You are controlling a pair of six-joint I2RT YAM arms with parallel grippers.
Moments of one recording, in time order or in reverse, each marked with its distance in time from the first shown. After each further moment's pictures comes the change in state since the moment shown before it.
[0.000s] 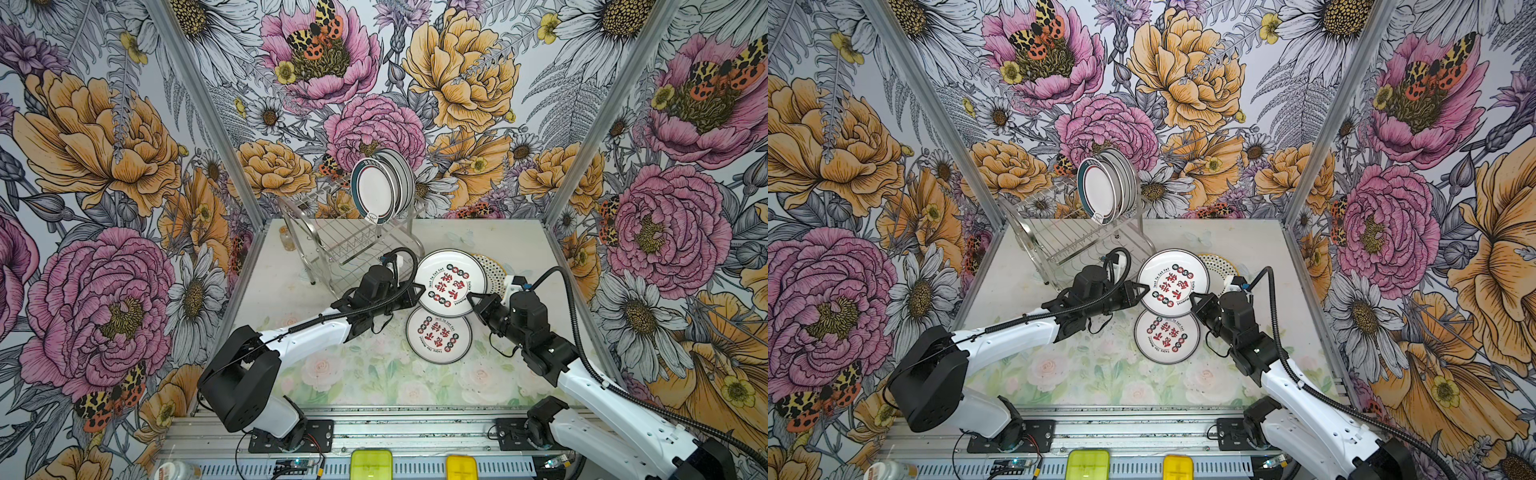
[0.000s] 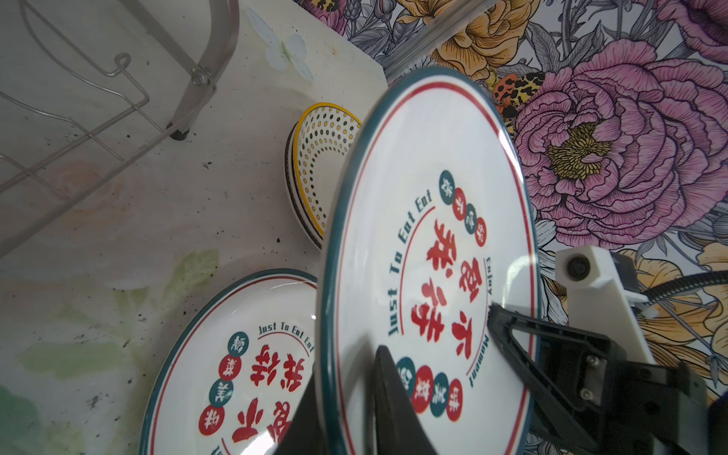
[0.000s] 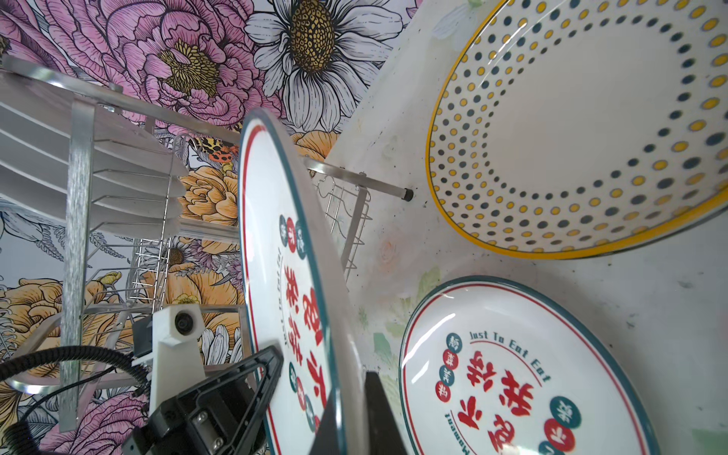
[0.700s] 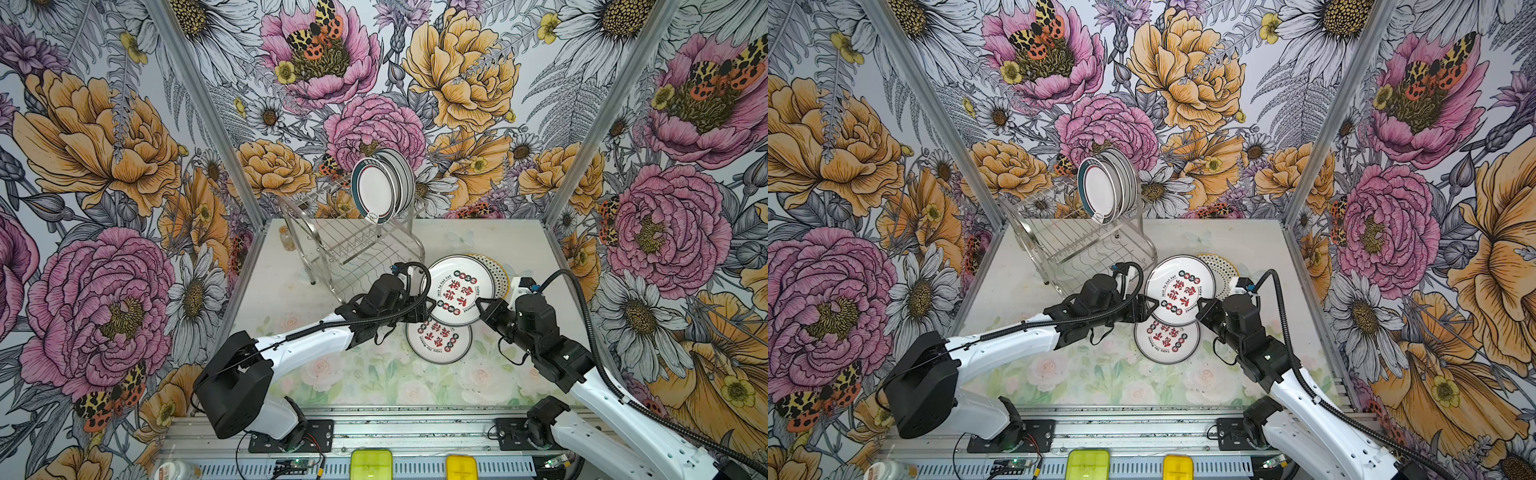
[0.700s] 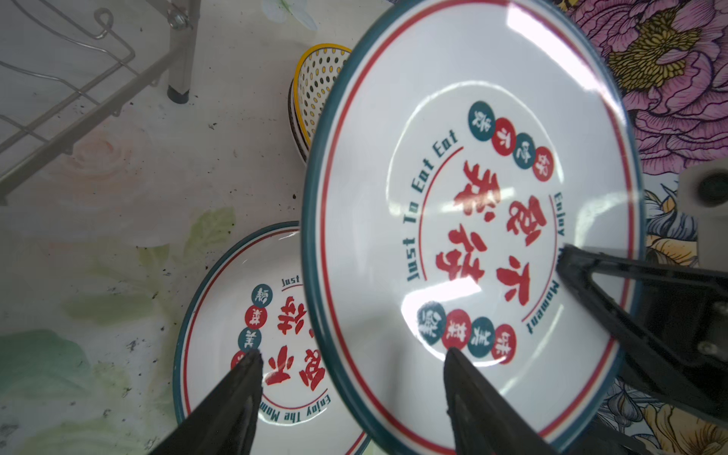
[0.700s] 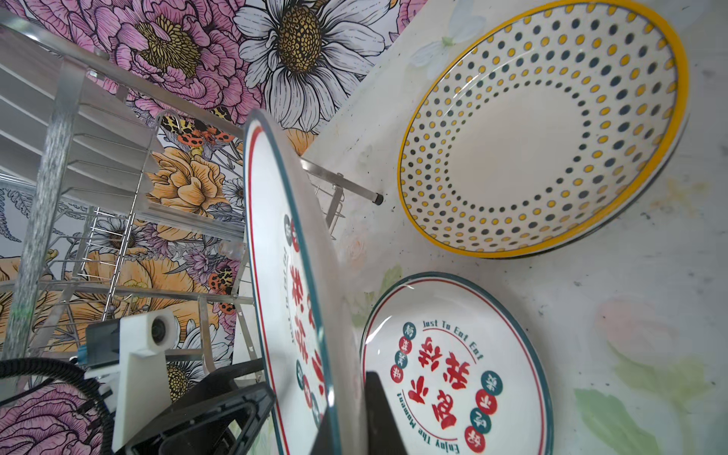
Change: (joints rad) left arm -0.085 -0.024 0.016 -0.147 -0.069 0.142; right arm 0.024 -0.098 0.055 -0.214 0.071 -0.108
